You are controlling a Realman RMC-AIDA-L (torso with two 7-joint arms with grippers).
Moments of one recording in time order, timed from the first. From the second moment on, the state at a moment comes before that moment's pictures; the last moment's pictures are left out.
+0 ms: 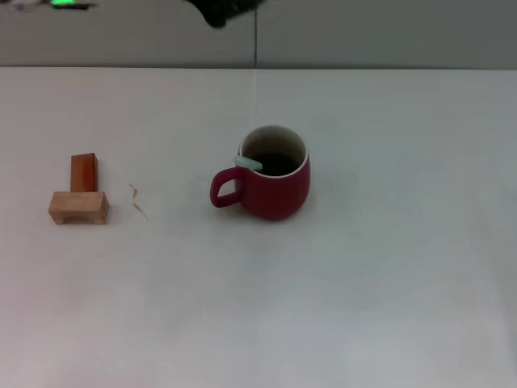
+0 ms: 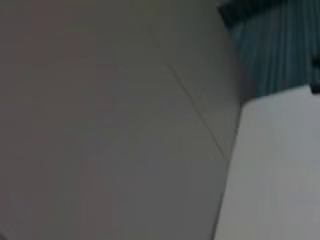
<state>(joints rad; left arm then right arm) -0.51 -2.06 1.30 1.69 2.15 1.21 -1.91 0.33 2.08 0.73 0.04 -1.98 -1.41 -0.03</state>
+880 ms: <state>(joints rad) -0.41 -2.06 0.59 0.87 1.07 1.16 -1.27 0.35 2.07 0.79 -0.01 -1.97 -1.40 -0.03</state>
